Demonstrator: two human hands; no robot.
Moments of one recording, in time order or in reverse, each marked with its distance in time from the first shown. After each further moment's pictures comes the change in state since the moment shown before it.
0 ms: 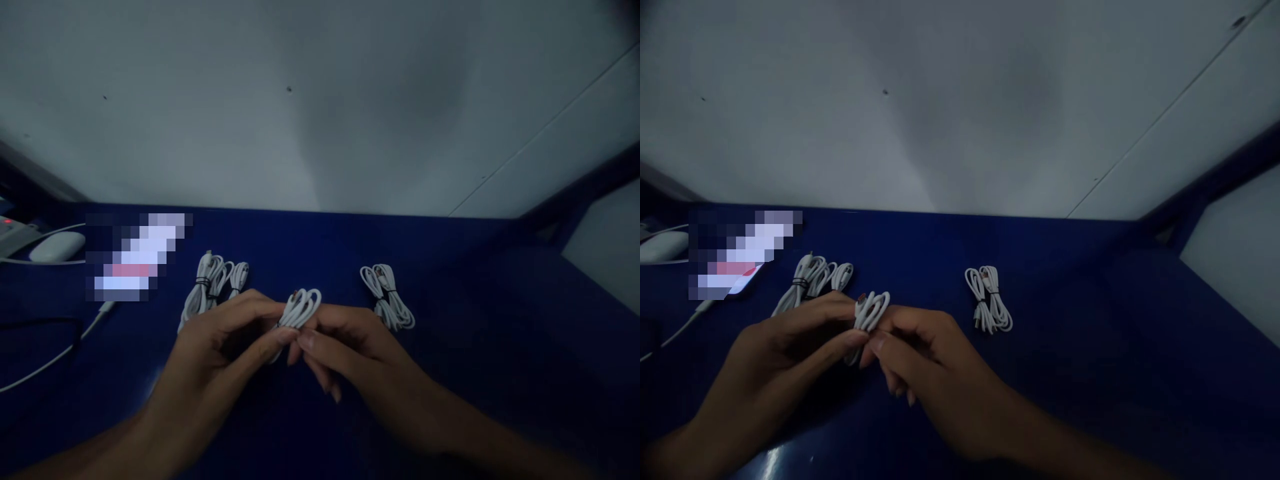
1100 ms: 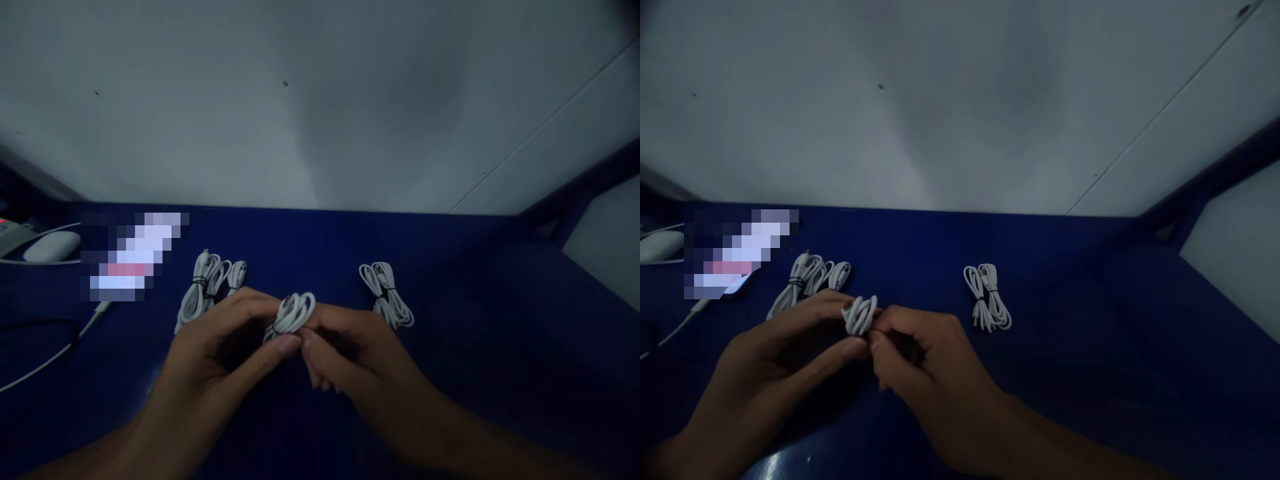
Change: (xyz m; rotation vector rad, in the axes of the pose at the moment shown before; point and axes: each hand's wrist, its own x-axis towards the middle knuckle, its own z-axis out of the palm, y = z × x) left_hand -0.009 -0.002 0.002 -0.045 0.012 -0.048; right_hand -0.004 -0.002 0.007 -0.187 0.078 -0.050
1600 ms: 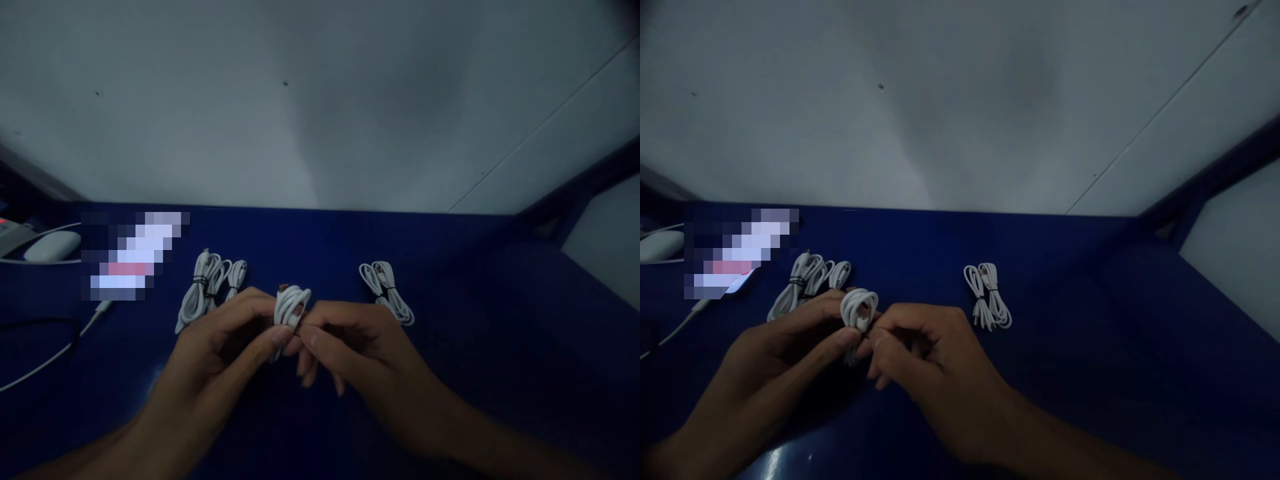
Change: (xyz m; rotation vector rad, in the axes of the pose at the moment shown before) left_hand 0.004 0.008 -0.001 -0.092 -0.076 -0.015; right_hand 0.001 -0.001 -0.004 0.080 -0.007 -0.052
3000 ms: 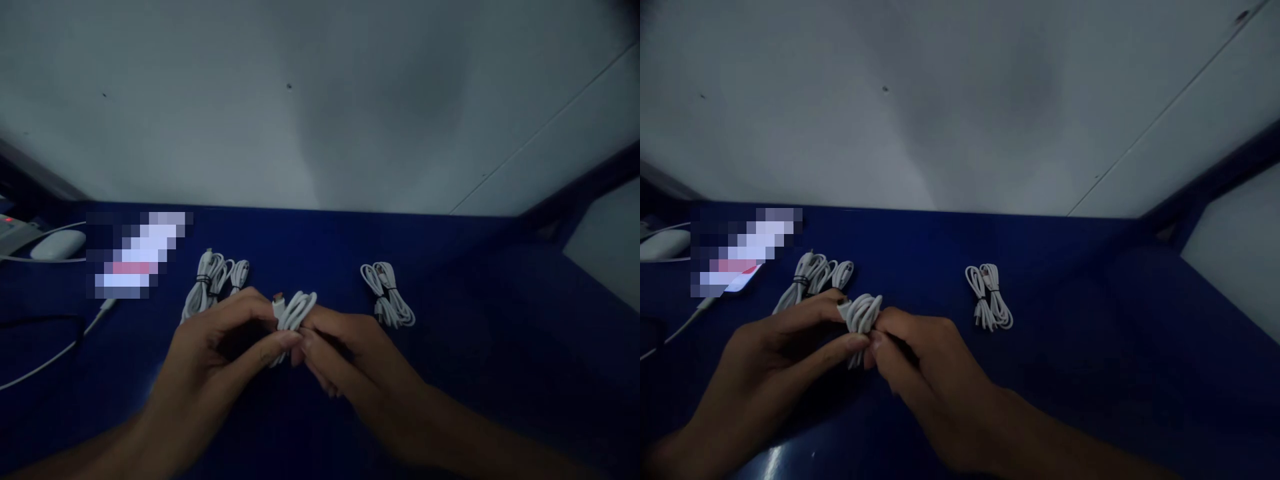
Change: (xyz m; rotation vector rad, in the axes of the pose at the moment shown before) left_hand 0.001 -0.004 -0.001 0.097 0.077 0.032; right_hand -0.002 -0.005 0.002 -0.194 -0.092 0.025
